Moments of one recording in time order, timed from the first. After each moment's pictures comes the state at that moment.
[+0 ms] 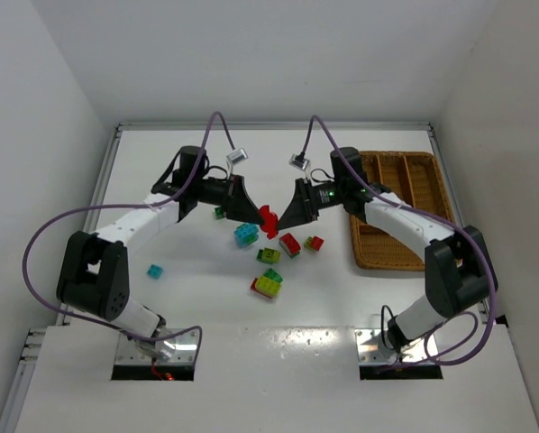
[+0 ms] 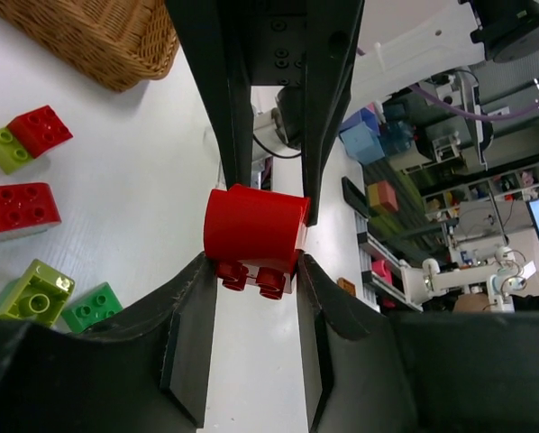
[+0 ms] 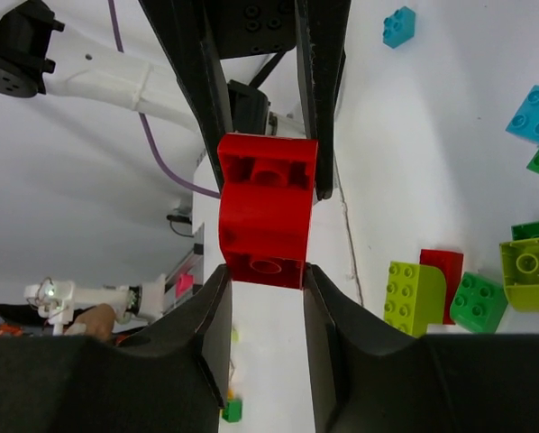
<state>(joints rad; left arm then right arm) -0.32 1.51 1.02 -0.04 1.35 -0.41 0.42 1.57 1.01 -0.01 -1.24 0.48</state>
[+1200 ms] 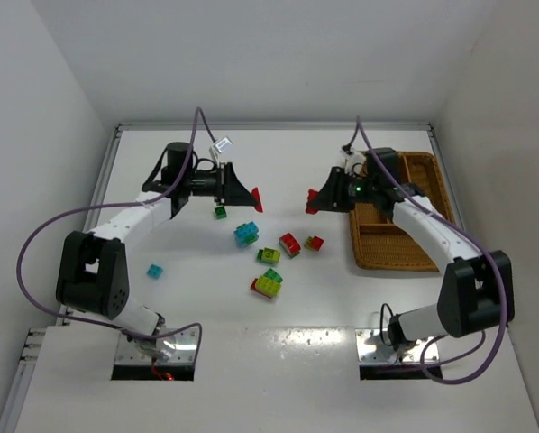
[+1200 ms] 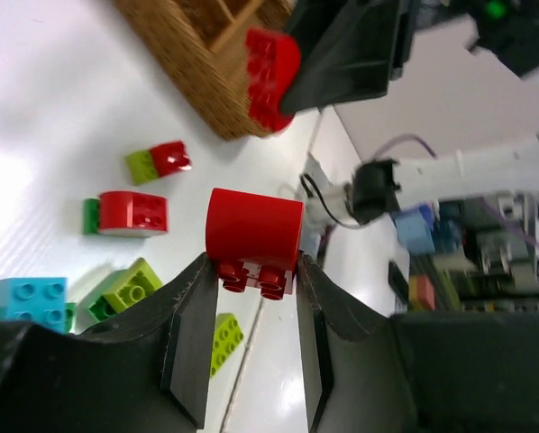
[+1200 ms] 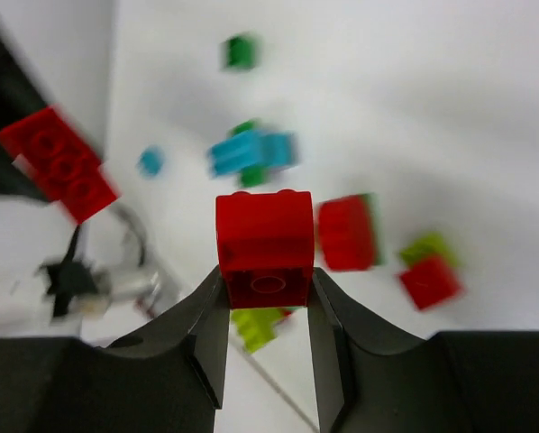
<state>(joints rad) -0.24 1.52 1.02 0.01 1.13 -0.50 0.25 1.45 0.99 -0.25 -0.75 0.45</state>
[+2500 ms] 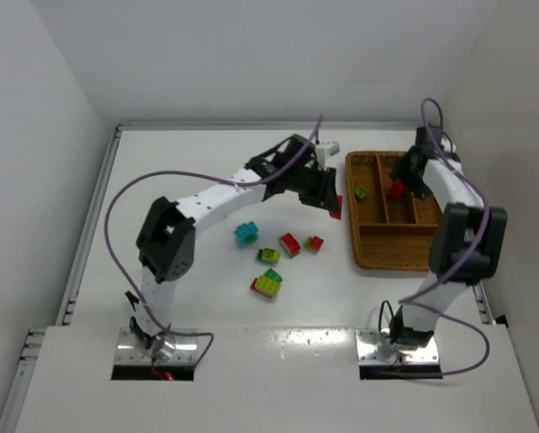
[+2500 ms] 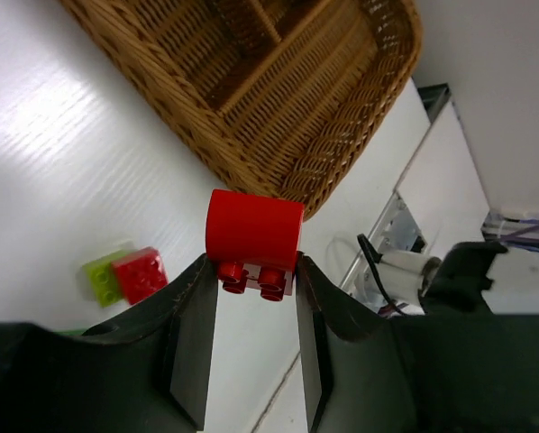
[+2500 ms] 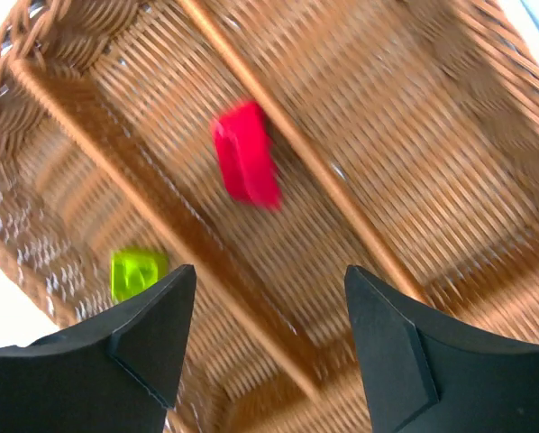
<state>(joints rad) -0.75 1.97 1.73 -0.41 0.50 -0.49 -0.16 1.84 1.38 -0.54 0.22 0.53</state>
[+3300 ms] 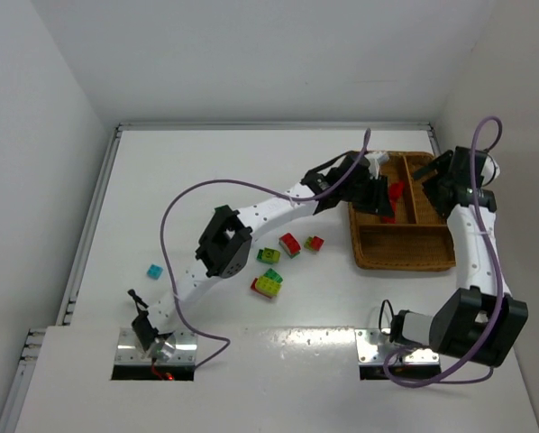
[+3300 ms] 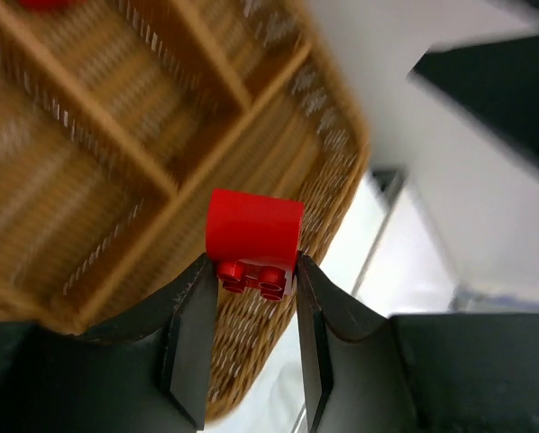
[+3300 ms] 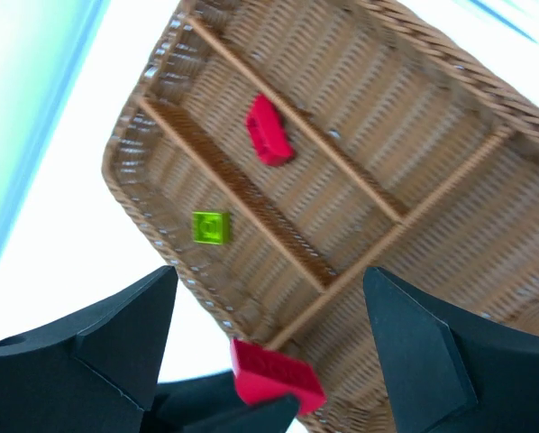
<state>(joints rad) -0.94 2.48 2.31 -0.36 0.37 -0.67 -0.29 1.24 1.03 -0.51 0.09 0.71</state>
